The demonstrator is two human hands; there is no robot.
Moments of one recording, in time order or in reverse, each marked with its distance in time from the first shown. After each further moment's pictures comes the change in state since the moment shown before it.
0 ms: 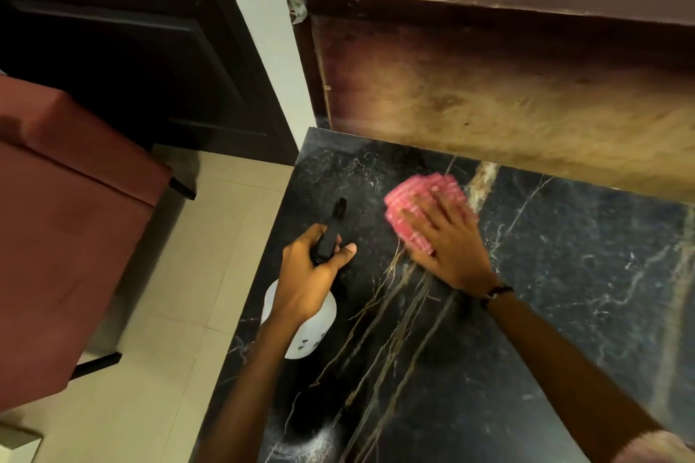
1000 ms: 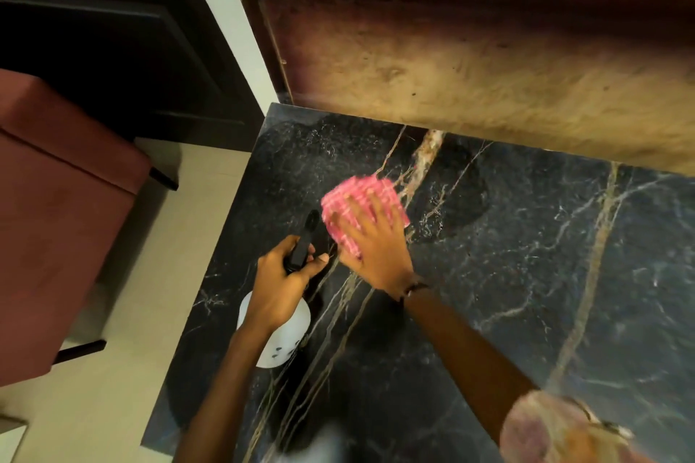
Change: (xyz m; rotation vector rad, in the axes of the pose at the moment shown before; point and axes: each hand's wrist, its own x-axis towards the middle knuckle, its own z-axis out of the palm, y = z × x) left_hand -0.077 -0.017 0.036 0.063 0.004 -0.023; right_hand -0.050 -0.073 -0.010 0.120 -0.044 0.064
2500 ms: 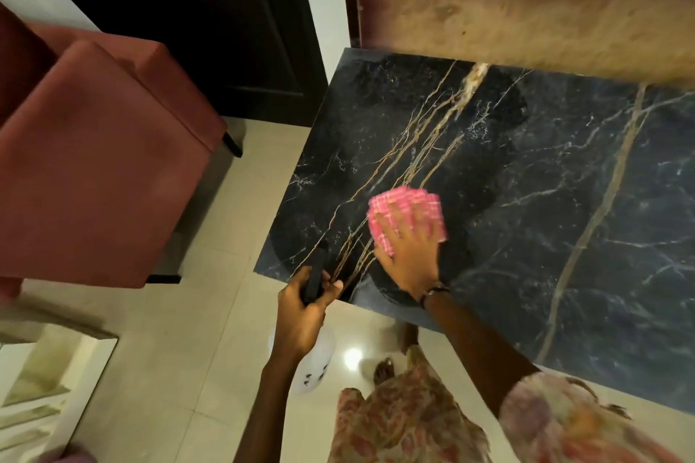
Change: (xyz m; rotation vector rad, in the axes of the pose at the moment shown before) left_hand -0.262 -0.110 -0.064 -0.168 0.162 -0.112; right_hand -0.185 -0.158 0.015 0.037 0.077 0.154
